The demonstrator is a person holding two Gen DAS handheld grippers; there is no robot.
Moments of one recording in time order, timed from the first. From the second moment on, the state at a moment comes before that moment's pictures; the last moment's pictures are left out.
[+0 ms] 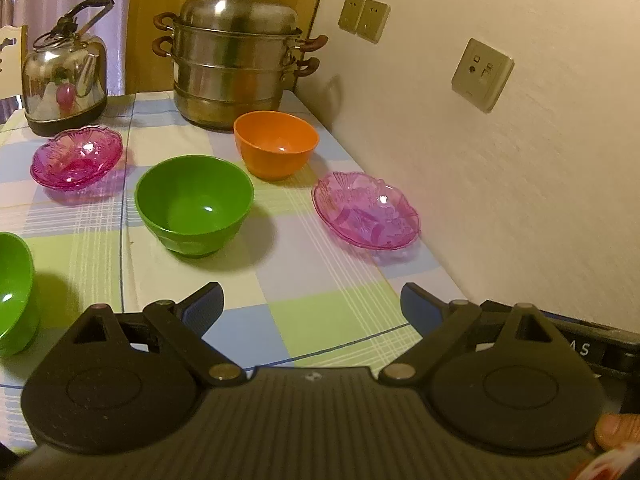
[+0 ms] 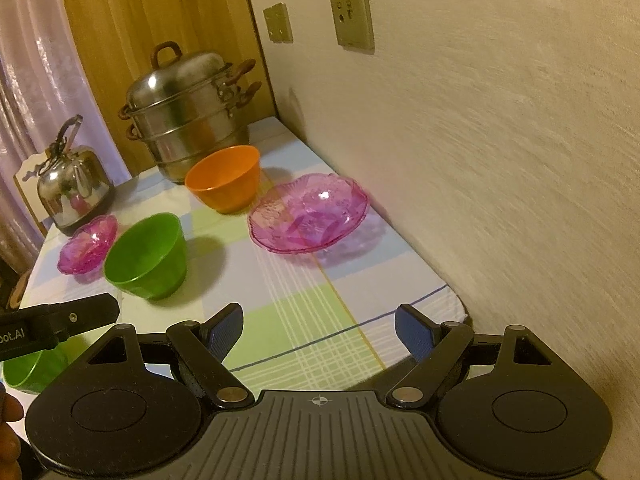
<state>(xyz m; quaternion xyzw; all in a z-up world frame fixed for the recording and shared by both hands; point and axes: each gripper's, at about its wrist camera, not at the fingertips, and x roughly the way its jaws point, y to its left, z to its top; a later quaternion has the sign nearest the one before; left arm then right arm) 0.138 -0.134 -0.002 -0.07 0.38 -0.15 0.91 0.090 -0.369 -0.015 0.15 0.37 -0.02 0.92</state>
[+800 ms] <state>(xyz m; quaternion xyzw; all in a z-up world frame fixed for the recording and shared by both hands) 0.256 -0.184 -0.058 -0.10 0.43 -0.15 0.88 0.149 -0.417 -0.062 0.21 0.35 -0.06 0.91</state>
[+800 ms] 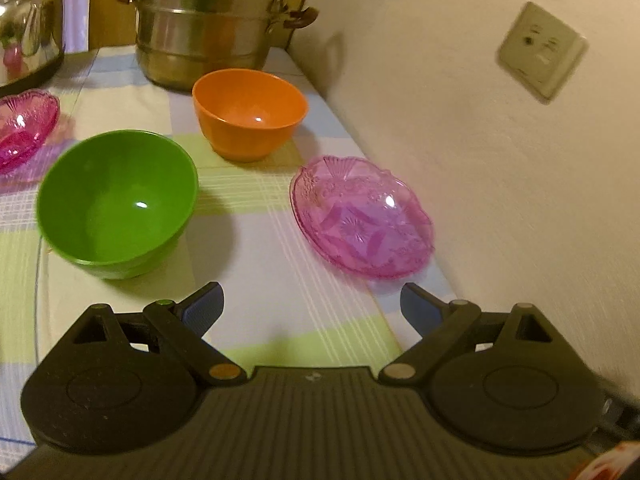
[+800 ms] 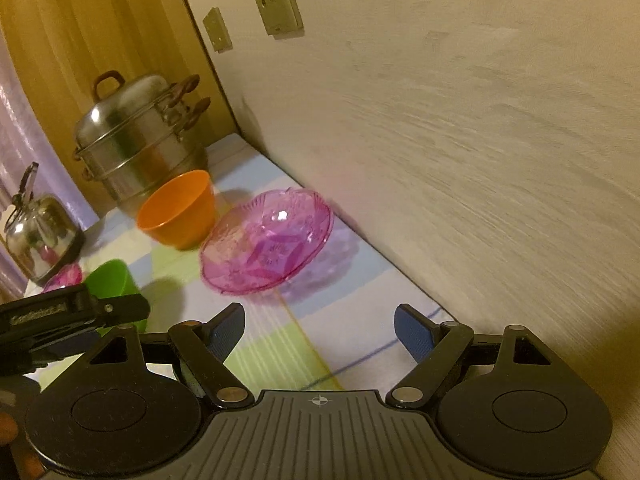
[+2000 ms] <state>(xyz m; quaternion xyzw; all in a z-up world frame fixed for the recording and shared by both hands) 0.366 -0.226 -0.144 -0.12 0.41 -0.14 0.89 0.284 -0.434 -0.139 0.24 0.37 -0.09 0.90</state>
